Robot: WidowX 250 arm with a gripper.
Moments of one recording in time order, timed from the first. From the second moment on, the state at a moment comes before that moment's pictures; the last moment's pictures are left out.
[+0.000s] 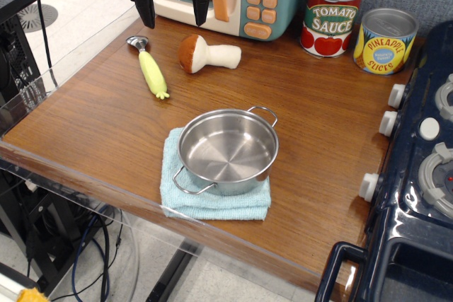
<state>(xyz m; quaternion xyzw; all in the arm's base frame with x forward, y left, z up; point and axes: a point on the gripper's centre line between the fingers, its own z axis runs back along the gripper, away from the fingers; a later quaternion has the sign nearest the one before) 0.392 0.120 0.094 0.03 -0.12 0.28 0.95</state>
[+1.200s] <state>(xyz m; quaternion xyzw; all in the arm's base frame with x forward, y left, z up) 0.329 0.073 0.083 -0.05 -0.06 0.14 0.99</state>
